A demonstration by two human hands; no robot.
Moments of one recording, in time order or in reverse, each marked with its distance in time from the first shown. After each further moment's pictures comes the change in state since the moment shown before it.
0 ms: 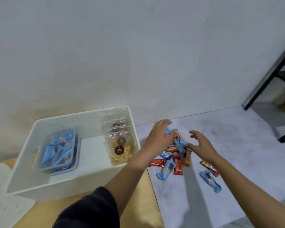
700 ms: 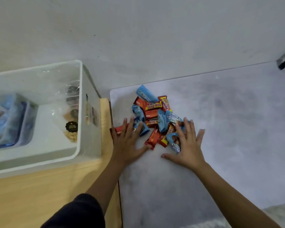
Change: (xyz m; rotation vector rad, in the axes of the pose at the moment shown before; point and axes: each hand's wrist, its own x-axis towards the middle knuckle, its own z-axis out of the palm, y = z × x) left_hand -0.035 -0.138 0.148 0.757 -0.138 -0.256; right_hand 0.030 0.160 0.063 -0.365 -0.146 -0.250
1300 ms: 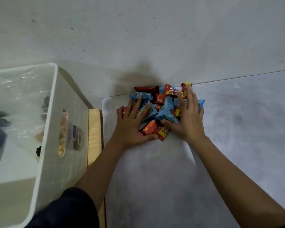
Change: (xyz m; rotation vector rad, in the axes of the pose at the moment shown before) left_hand 0.134 -0.019 0.006 -0.168 0.048 0.135; right_hand 0.164 0.008 -0.011 0.053 0.185 0.029
